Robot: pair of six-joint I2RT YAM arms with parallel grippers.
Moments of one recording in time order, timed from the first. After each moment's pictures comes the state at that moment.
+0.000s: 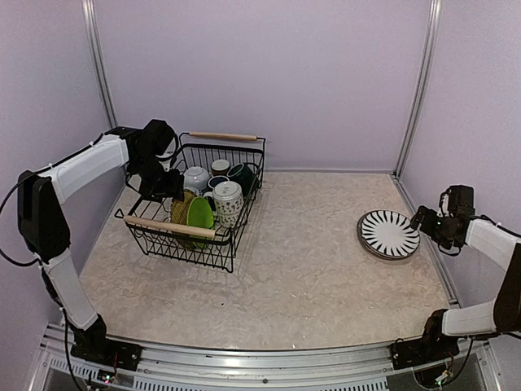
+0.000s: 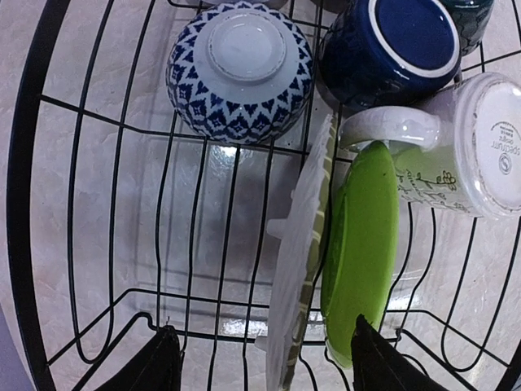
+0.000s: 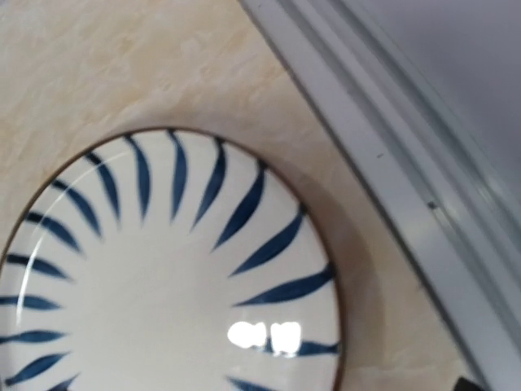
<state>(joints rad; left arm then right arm) -0.36 1.77 1.66 -1.04 -0.03 -0.32 -0.24 1.16 0.66 -0.25 -0.08 0.33</state>
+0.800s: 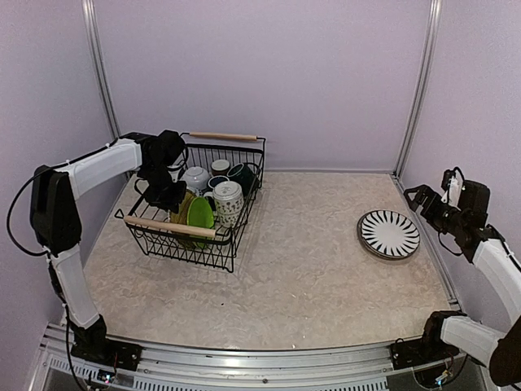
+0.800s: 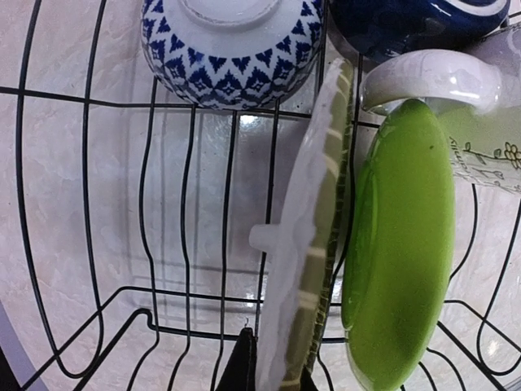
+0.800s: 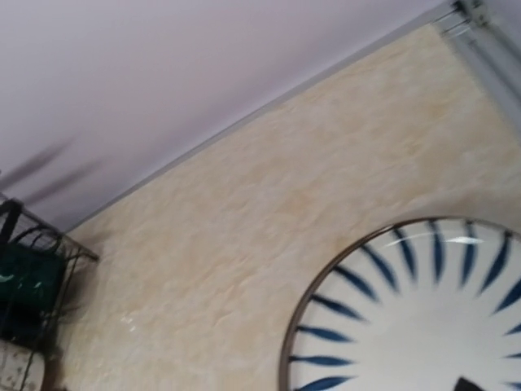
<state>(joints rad) -0.40 1.88 1.68 -1.09 -0.04 -0.30 -0.18 0.85 0.60 -0.10 -0.36 0.50</state>
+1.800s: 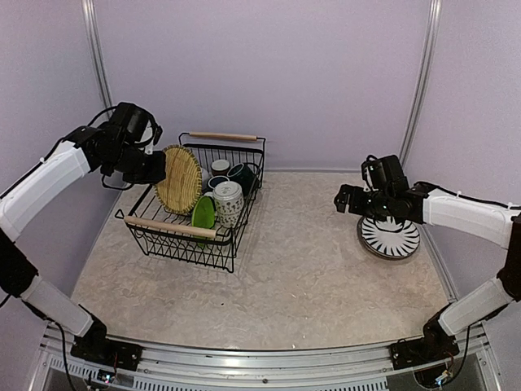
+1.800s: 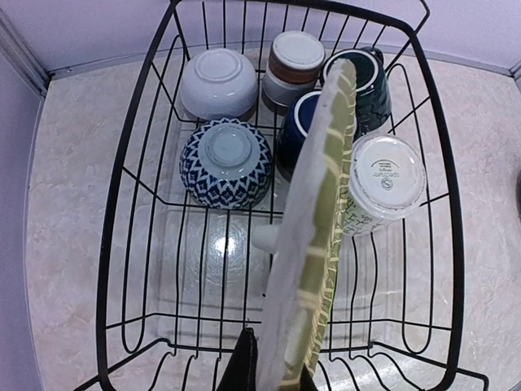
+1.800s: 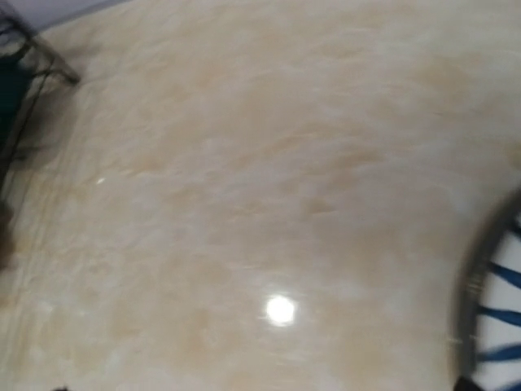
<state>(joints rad) -0.44 1.46 1.53 -0.89 -0.13 -0.29 0.48 1.38 0.97 -0.26 0.15 0.53</state>
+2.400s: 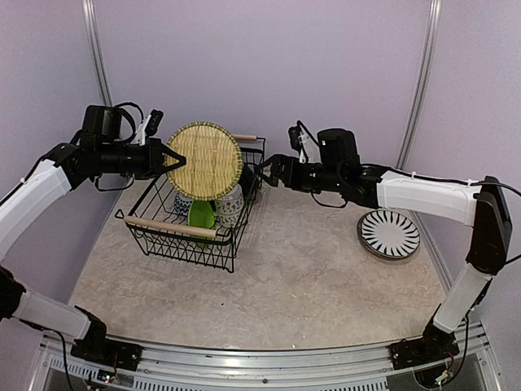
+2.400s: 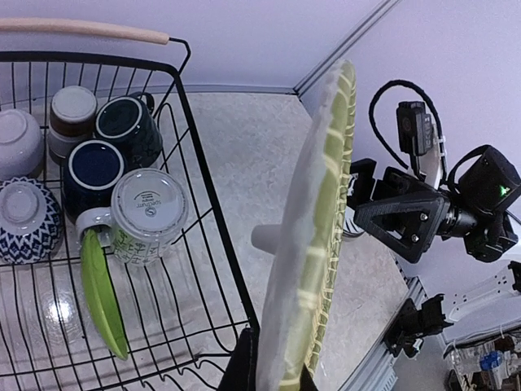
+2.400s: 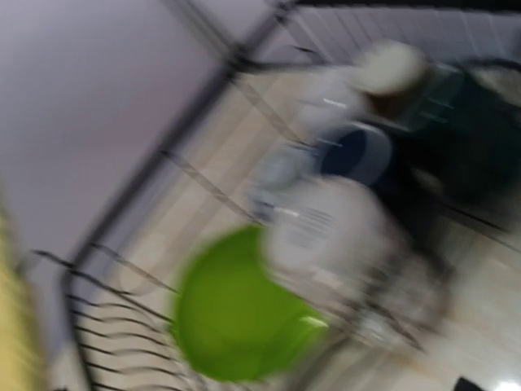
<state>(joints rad) -0.37 1.27 1.34 -0.54 0.48 -0.40 0.74 1.68 1.32 0.04 -0.19 0.56</state>
